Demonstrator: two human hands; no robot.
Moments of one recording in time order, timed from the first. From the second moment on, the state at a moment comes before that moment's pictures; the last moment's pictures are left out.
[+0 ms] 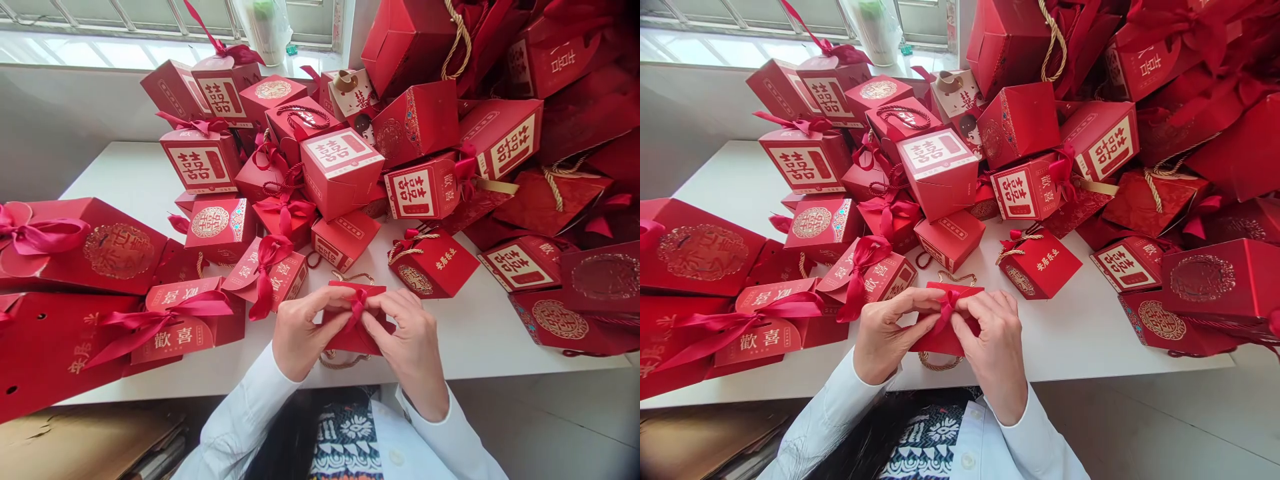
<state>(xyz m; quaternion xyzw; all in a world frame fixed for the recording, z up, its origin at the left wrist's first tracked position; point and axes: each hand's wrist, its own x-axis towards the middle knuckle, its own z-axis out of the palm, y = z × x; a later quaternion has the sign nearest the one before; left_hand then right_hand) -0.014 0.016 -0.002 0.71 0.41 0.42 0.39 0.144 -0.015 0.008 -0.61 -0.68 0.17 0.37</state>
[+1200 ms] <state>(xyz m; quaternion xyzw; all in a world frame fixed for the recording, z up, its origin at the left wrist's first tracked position) -0.021 0.021 0.009 0.73 0.45 0.33 0.40 0.152 -0.019 0.001 -0.57 -0.68 0.21 0.41</state>
